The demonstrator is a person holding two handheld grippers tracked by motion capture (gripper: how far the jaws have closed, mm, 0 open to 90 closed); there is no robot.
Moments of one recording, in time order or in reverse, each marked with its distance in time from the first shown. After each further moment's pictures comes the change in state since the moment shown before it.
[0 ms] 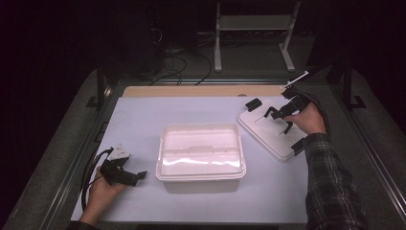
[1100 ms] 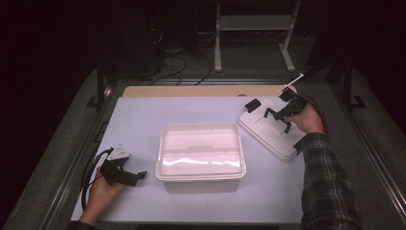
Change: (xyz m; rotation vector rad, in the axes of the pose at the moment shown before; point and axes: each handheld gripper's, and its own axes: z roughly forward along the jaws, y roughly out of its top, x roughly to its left) left arm 0.000 0.000 0.000 0.000 0.000 0.001; right arm -0.003 0.000 0.014 0.059 0.056 -0.043
